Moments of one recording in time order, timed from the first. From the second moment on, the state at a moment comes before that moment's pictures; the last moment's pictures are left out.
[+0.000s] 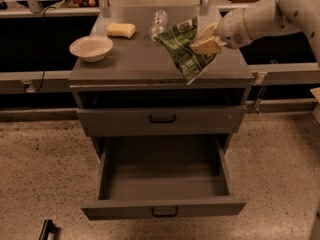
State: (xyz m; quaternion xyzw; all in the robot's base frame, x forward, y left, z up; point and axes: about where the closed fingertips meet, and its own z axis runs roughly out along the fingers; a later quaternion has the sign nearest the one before) arm 0.698 -0.121 0.926 -0.55 0.68 0.19 0.44
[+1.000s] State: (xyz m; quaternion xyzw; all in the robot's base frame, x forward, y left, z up) arm 0.741 -0.123 0.958 -0.52 0.68 0.18 0.47
